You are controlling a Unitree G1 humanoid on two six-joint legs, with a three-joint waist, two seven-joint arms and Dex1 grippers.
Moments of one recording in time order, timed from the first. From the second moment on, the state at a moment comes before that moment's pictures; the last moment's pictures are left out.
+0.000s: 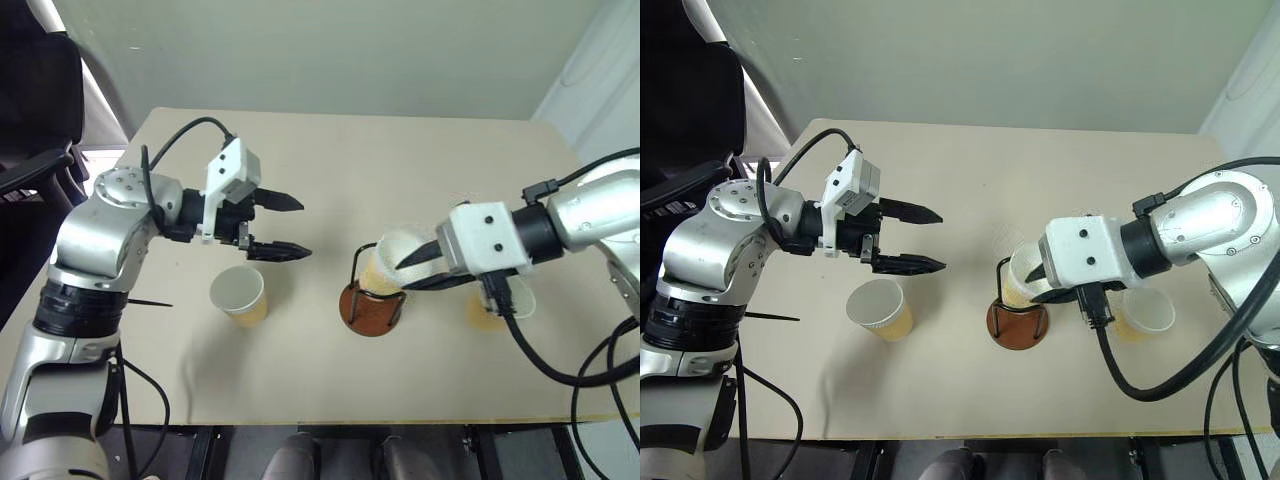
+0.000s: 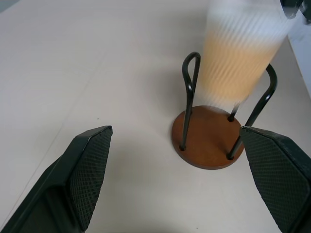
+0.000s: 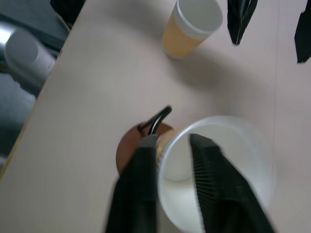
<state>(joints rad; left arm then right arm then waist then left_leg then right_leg) -0.84 0.85 -0.09 -0.02 -0.45 0.64 -1.28 -0.91 -1.02 0.21 -0.58 0.36 0.70 1.36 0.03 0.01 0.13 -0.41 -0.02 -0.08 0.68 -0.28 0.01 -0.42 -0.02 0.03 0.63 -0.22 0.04</state>
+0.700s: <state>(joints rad) -0.83 1.08 -0.09 -0.25 -0.39 0.54 -1.37 -0.92 -1.05 0.17 -0.49 0.35 0.67 1.30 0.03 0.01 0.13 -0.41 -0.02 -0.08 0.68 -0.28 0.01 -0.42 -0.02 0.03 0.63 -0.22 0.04</state>
